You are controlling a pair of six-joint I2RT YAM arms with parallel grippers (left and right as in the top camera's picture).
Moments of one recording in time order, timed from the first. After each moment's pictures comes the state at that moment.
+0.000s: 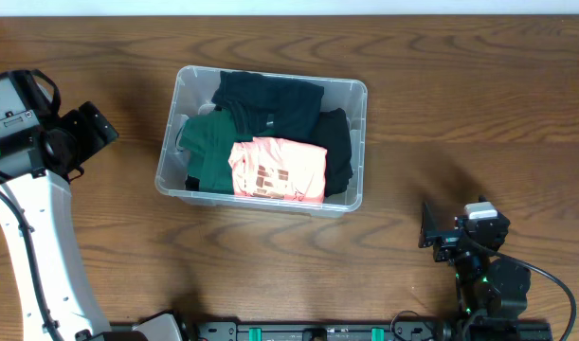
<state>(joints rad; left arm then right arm) 0.40 1.39 1.40 -1.02 -0.04 -0.28 -0.04 0.01 0.11 -0.35 -0.11 -0.09</state>
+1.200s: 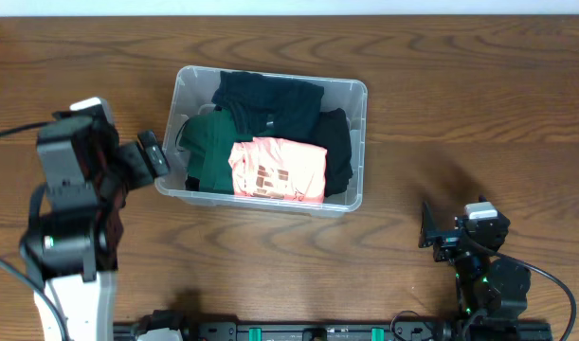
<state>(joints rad) 0.13 0.96 1.13 -0.87 -0.03 -0.14 -0.04 0.01 0.11 -0.34 -0.11 -0.09</state>
